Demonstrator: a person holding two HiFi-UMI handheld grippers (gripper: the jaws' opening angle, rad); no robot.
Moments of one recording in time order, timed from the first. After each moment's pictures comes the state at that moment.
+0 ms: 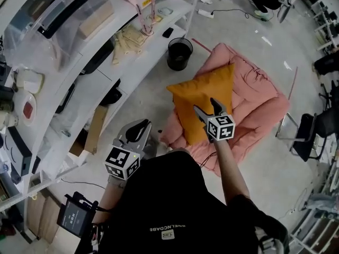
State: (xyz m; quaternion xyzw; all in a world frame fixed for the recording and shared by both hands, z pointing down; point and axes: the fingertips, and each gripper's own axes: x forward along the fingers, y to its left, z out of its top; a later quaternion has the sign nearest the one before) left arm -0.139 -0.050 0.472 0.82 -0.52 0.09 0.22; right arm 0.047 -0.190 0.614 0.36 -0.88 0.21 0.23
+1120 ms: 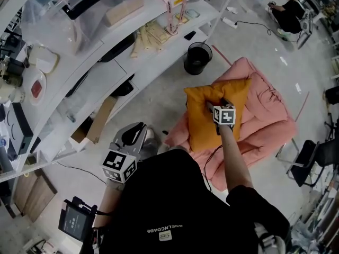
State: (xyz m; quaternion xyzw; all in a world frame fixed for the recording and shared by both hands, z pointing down) left arm -0.196 -0.026 0.482 0.75 -0.60 0.09 0.25; right arm 0.046 -0.275 0.724 0.37 -0.82 0.22 0.39
